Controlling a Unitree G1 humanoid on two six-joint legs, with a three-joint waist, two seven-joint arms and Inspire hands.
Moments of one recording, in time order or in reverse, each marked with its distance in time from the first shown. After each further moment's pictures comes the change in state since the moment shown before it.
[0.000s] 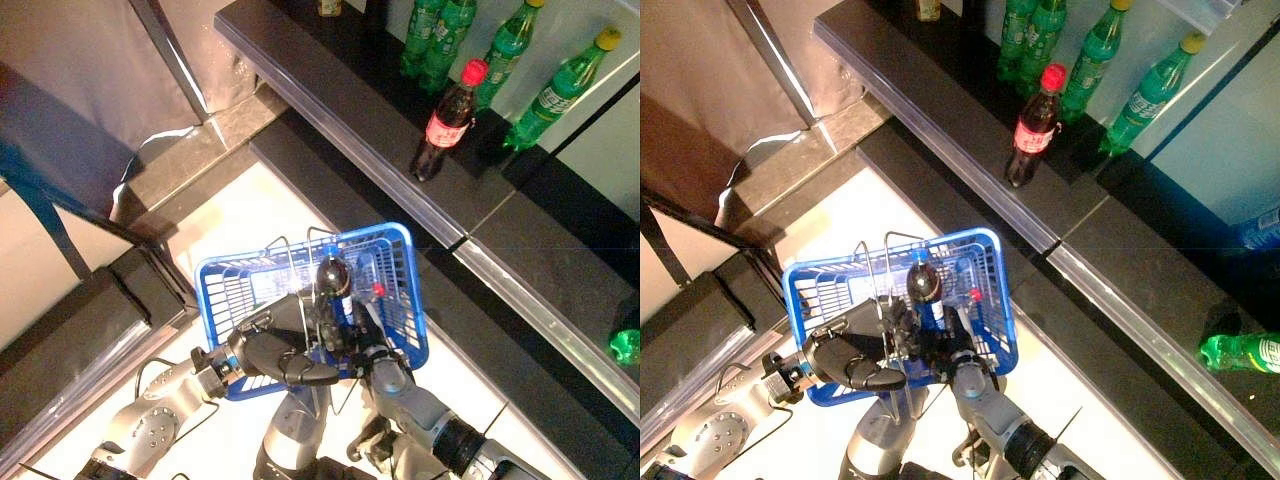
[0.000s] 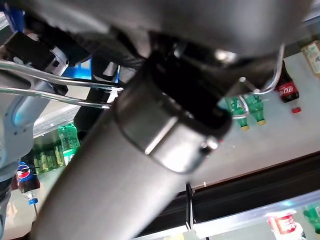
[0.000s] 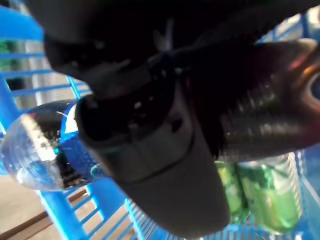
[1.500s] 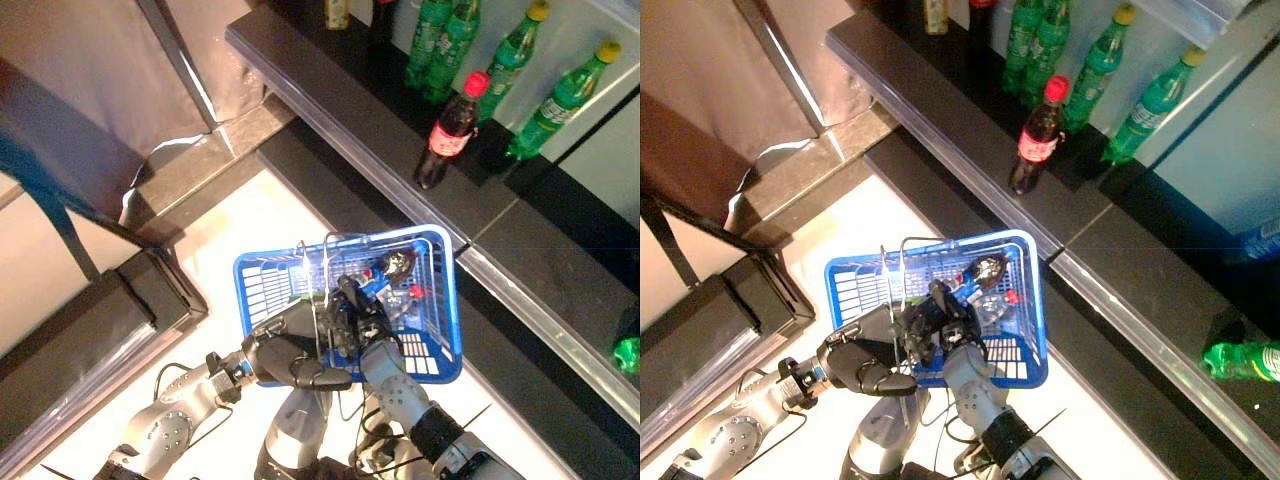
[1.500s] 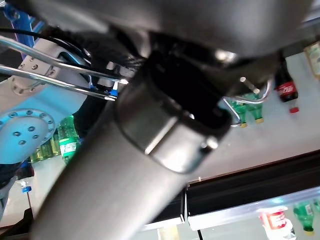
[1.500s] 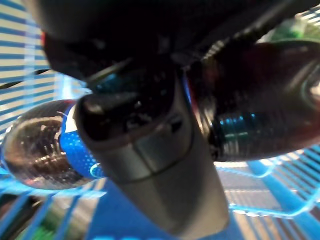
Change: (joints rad) left arm -0.001 -0.055 -0.039 0.000 0.000 0.045 0.000; right arm -0.039 0.177 -0.195 0.103 0.803 -0.216 -0.019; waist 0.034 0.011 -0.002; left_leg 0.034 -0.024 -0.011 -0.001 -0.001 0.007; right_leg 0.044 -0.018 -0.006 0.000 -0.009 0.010
